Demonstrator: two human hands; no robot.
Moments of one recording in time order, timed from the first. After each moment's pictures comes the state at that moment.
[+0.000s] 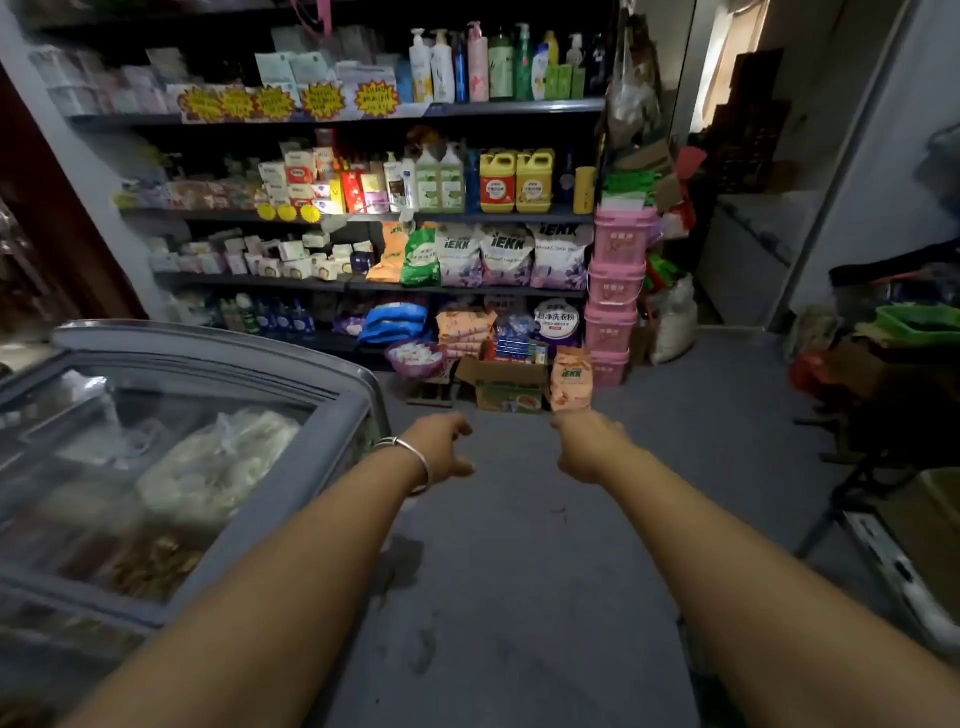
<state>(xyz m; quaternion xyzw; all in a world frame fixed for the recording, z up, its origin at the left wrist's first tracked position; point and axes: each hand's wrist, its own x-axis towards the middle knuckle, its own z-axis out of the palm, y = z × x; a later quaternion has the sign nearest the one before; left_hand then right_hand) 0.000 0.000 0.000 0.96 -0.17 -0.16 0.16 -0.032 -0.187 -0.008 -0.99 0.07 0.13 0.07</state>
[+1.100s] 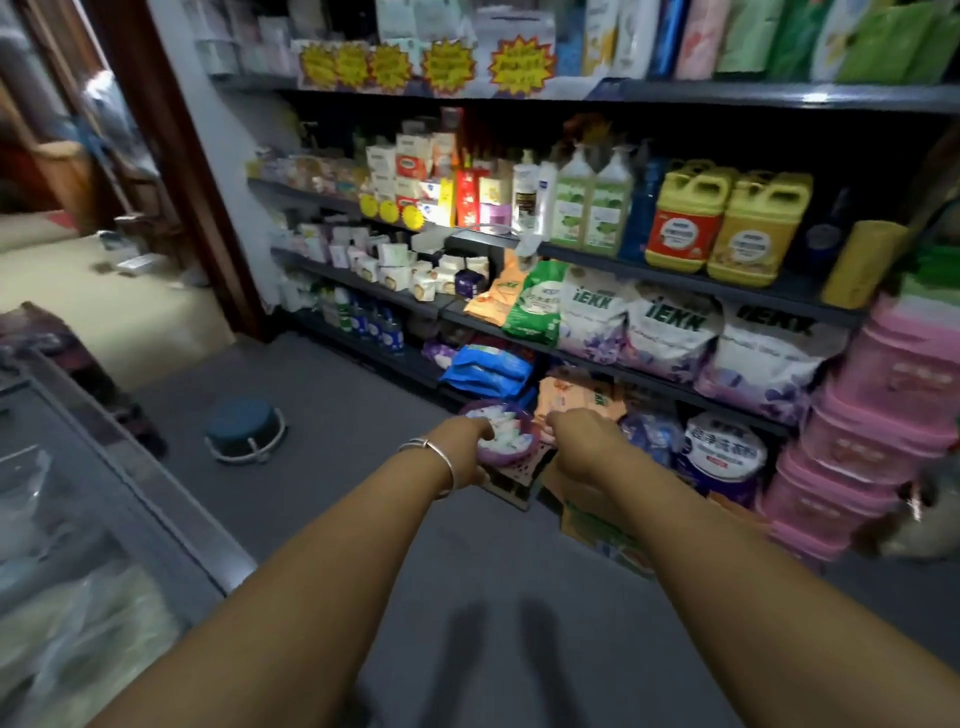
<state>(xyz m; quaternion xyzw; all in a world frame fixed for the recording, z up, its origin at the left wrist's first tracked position) 0.635 -0.071 -0.034 0.98 -0.01 -0.13 0.17 0.666 -0.235 -0.021 -0.98 -0.17 0.12 0.01</state>
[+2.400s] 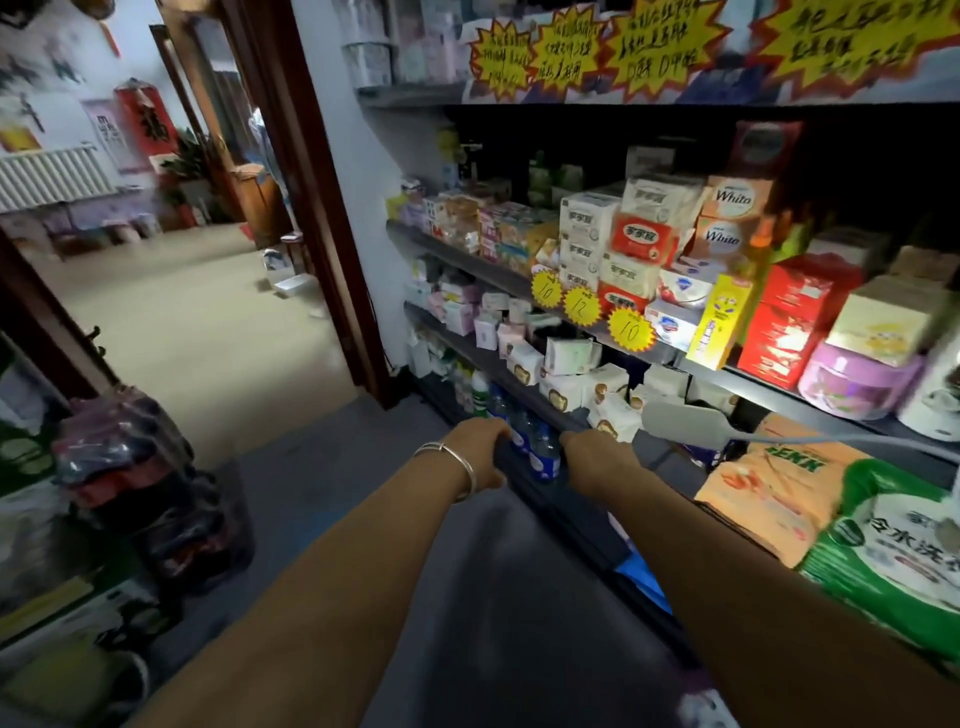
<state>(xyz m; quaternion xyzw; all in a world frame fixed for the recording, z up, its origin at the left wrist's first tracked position) 1.273 0.423 -0.044 0.97 0.13 -0.09 0.17 1.344 0.280 -0.056 -0.94 -0.30 0.15 0.01</state>
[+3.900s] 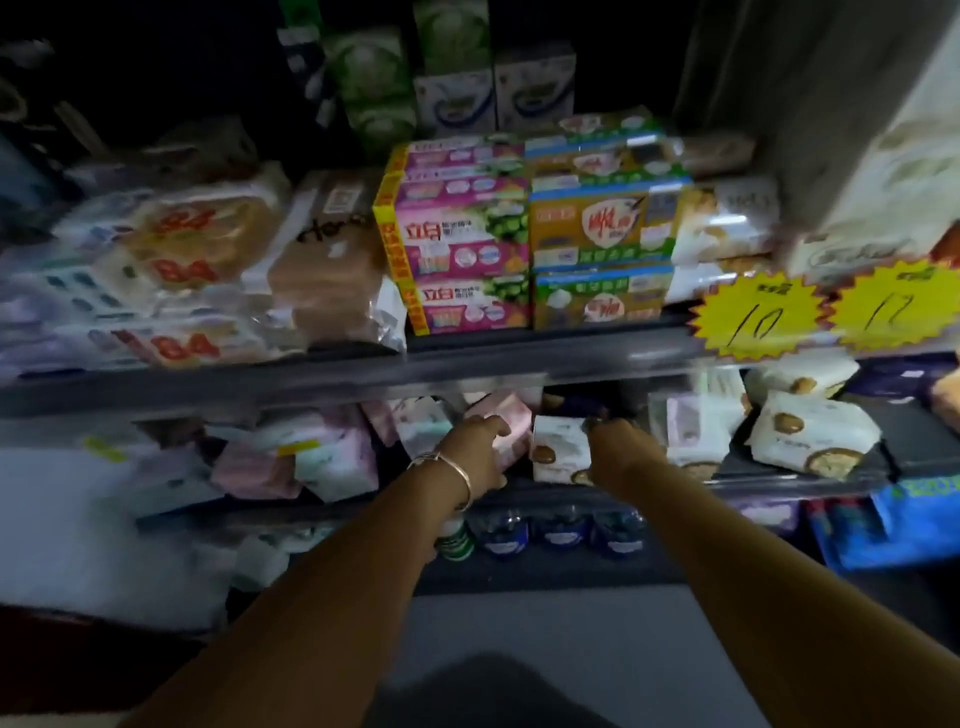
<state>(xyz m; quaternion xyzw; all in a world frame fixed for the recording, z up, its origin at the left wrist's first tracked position) 1.927 0.878 -0.248 0.92 -0.30 -0.23 0.14 1.848 0.716 -0.252 -0.96 0.19 0.20 0.10</state>
